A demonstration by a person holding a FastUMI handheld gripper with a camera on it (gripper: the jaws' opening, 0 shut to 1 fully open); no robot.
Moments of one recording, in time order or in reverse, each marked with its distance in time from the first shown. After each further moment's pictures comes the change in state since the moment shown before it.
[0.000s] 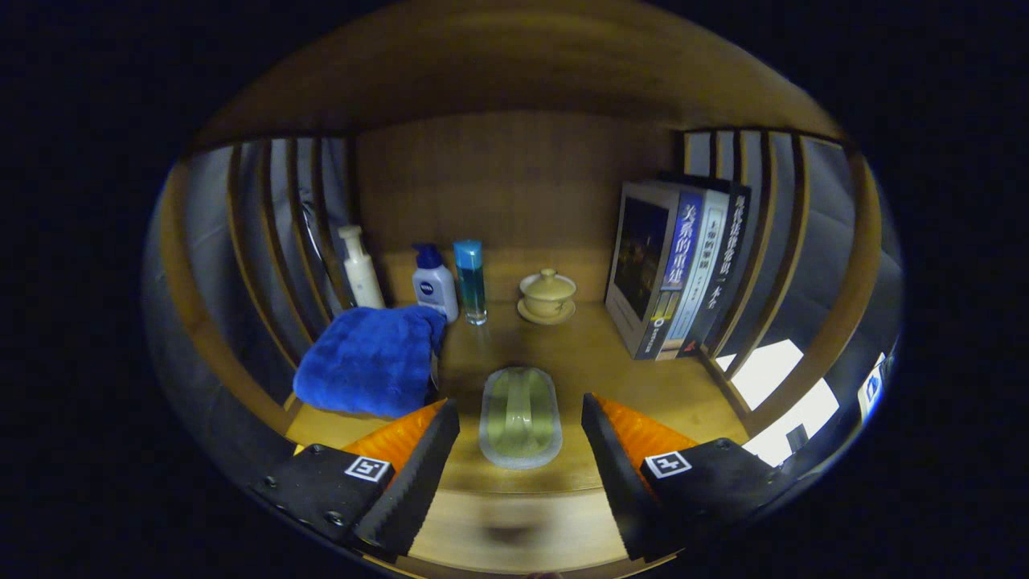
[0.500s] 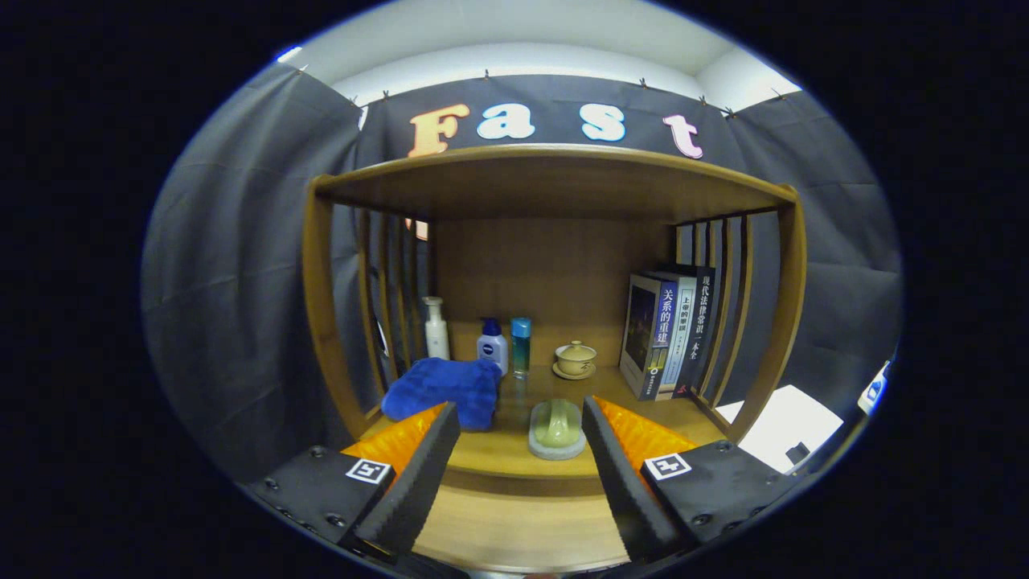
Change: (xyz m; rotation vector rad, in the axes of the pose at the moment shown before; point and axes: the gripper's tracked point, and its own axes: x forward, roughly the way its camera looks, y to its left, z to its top) arm -0.124 0.050 -0.016 -0.057 -0.309 0.098
